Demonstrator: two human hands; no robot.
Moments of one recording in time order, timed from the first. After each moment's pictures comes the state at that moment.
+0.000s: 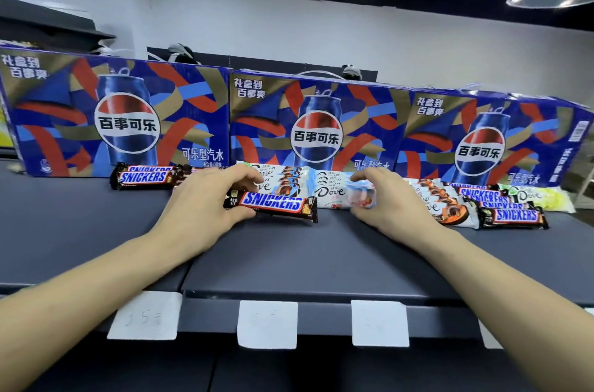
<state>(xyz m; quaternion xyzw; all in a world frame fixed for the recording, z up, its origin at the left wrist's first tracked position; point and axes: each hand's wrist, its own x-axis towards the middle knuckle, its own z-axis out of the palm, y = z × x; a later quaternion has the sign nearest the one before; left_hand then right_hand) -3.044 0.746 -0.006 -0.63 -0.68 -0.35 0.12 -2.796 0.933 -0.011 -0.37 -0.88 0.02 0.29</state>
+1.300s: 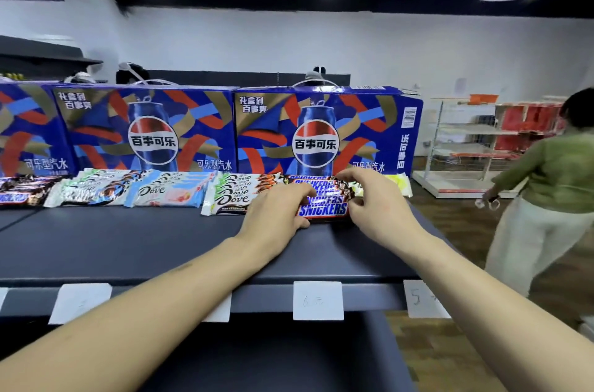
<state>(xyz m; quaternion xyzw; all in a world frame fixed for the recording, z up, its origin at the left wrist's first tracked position) -2.677 0.943 -0.014 -0.66 -0.69 -0.29 0.11 -2.507 1.028 0.000 -0.37 -0.85 0.09 0.37</state>
